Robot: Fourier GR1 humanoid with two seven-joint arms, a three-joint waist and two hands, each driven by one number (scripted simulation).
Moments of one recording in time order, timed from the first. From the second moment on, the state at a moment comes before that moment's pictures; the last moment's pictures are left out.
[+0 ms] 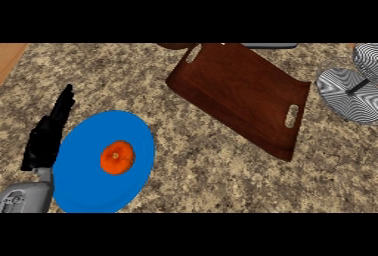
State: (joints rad) left arm -0.14 0.26 0.08 -1.48 -0.18 0.05 0.06; right arm -1.09 -0.70 -0.23 -0.51 1.09 -0.08 0.32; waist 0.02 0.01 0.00
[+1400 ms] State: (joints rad) left arm -0.13 0.25 0.11 -1.47 -0.18 0.05 0.06; right arm -0.94 -0.78 -0.54 -0.71 0.73 -0.15 0.37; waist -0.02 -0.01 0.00
